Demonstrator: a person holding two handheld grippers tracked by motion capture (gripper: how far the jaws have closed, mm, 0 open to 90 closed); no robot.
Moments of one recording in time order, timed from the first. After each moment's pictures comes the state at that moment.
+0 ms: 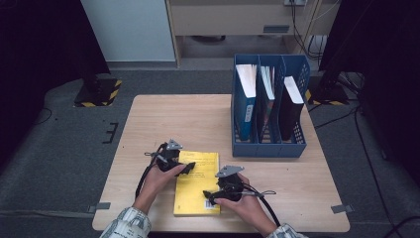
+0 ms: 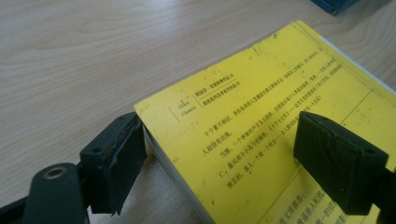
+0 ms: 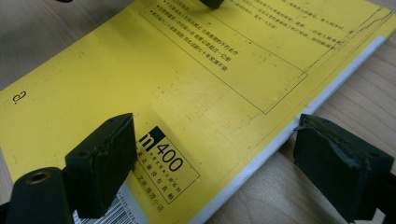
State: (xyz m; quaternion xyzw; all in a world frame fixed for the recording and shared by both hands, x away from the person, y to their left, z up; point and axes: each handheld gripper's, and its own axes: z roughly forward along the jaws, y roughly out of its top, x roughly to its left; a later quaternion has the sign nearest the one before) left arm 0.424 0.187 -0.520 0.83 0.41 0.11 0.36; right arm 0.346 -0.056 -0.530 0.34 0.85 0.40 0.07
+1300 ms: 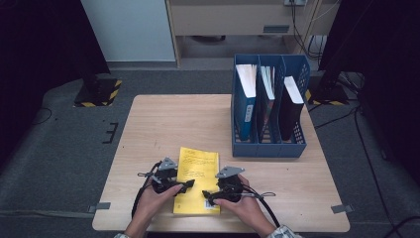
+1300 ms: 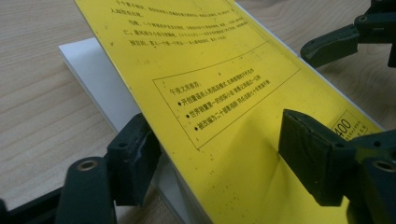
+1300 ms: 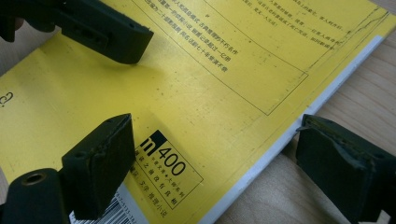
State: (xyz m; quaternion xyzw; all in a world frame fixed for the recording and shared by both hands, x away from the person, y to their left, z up) left arm 0.358 0.191 -0.517 0.81 0.42 0.07 0.40; right arm 0.343 -0.055 -0.533 0.35 0.84 0.41 0.07
